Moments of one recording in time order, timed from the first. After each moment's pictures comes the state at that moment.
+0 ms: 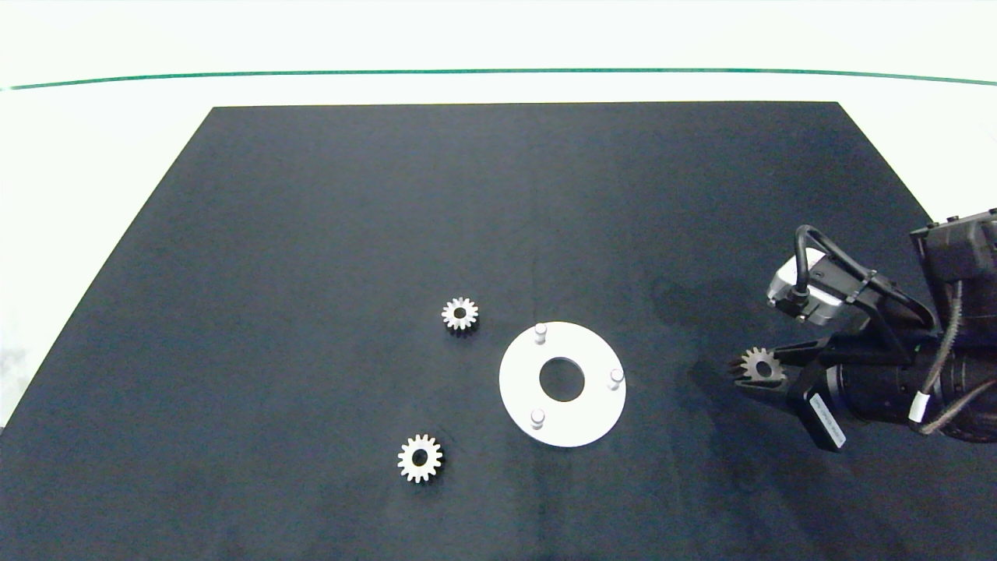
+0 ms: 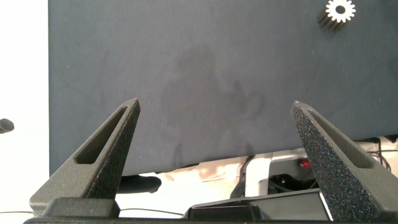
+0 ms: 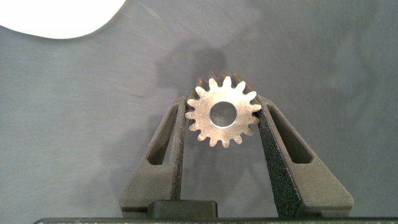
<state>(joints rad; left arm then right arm) -0.08 0.10 -0.57 0.71 0.01 0.13 0.41 1.41 -0.91 0.17 -0.06 -0.35</state>
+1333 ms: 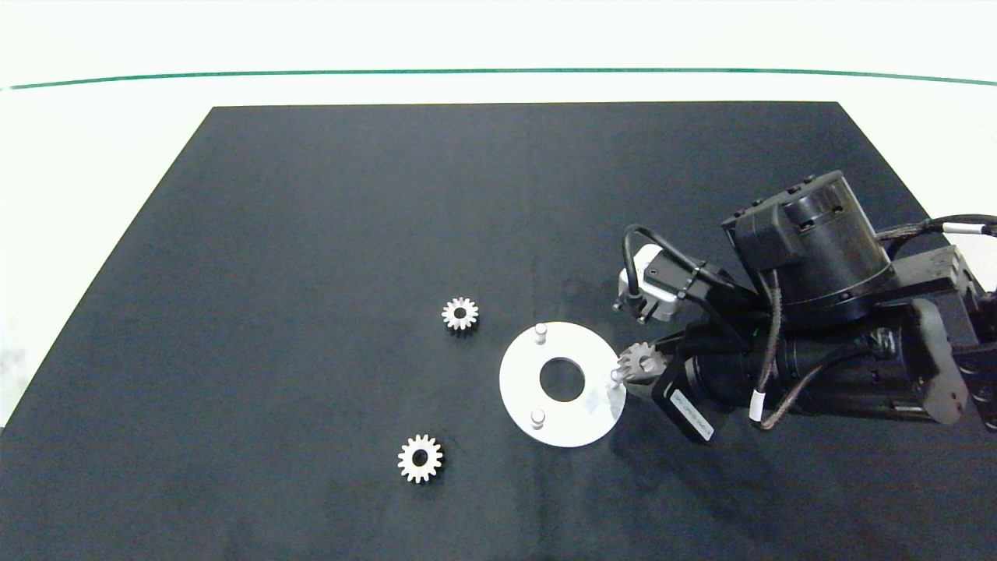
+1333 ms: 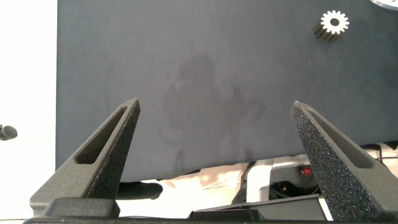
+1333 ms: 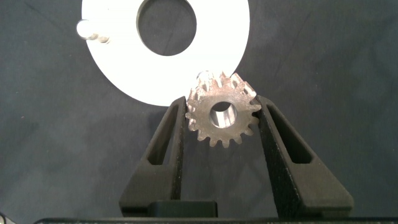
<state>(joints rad) -0.08 0.09 -0.61 0.71 0.00 0.13 0.70 1.64 -1.17 0.27 -0.20 -0.31</state>
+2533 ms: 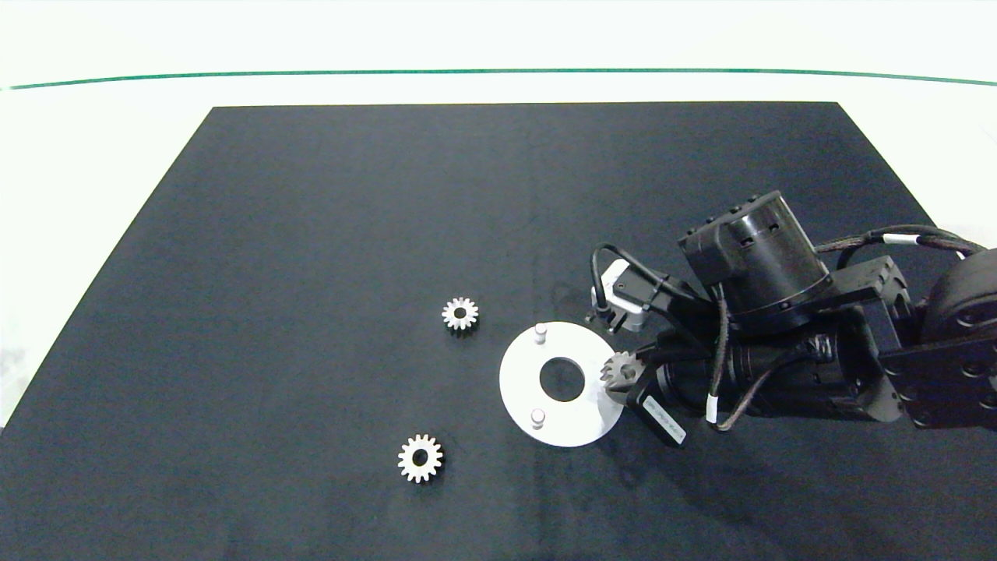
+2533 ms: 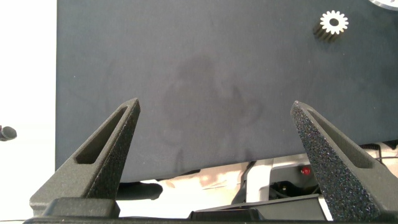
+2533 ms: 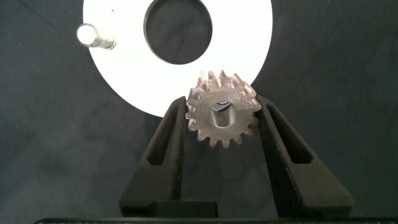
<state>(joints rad) -0.08 0.09 -0.61 0.71 0.00 0.13 0.71 1.71 -1.20 0.27 -0.20 -0.31</state>
